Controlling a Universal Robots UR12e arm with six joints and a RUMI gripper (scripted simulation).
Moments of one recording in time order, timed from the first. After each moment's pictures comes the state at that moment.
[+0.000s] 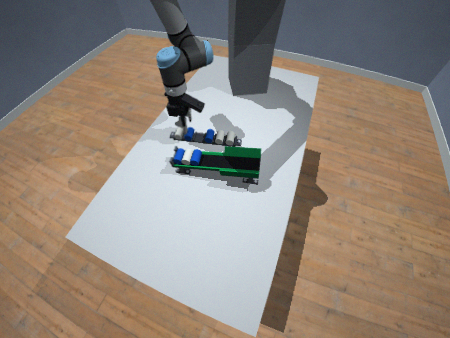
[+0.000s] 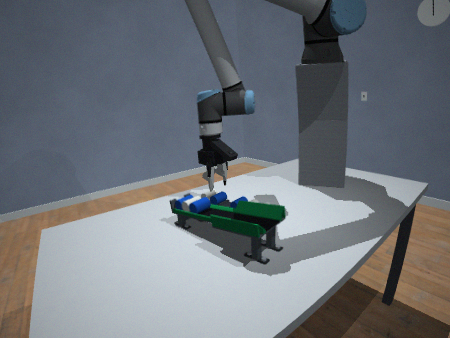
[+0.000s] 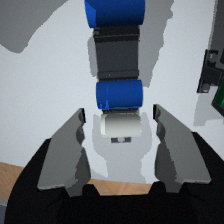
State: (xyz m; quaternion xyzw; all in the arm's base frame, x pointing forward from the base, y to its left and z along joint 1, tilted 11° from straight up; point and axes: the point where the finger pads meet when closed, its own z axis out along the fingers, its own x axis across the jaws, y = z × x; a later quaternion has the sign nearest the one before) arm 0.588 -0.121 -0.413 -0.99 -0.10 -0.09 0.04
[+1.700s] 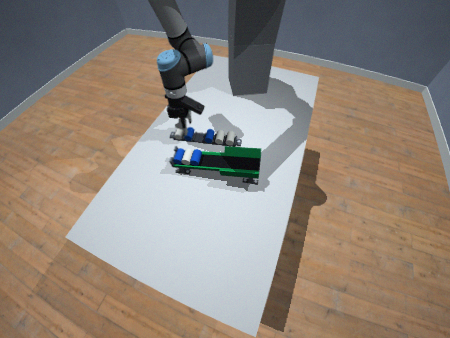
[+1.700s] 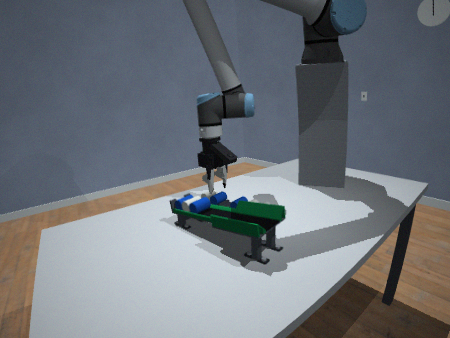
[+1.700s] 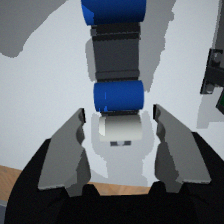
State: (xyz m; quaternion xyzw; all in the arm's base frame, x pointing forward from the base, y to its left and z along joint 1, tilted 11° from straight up) arm 0.591 -0.122 -0.424 -0.99 -0.10 -0.09 0.04
